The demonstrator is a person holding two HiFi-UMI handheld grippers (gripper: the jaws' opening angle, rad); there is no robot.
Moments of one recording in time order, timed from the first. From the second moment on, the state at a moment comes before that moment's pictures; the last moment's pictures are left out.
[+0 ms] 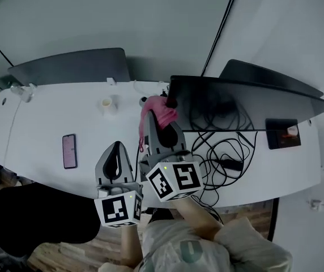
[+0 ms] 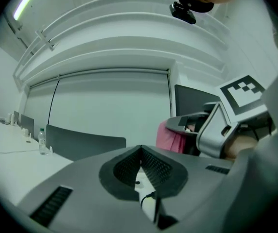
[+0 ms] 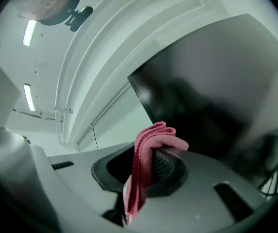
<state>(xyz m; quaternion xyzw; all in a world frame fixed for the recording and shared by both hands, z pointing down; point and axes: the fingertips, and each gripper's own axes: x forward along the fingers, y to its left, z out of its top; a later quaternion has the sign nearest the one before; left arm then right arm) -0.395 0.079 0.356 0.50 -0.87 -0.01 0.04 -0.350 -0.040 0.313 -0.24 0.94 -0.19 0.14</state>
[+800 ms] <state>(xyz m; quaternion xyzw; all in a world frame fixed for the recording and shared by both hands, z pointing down) -0.376 0.099 0.297 0.50 -0.87 -0.05 -0.03 -0.337 -0.025 0.188 -0.21 0.94 -0.12 0.24</state>
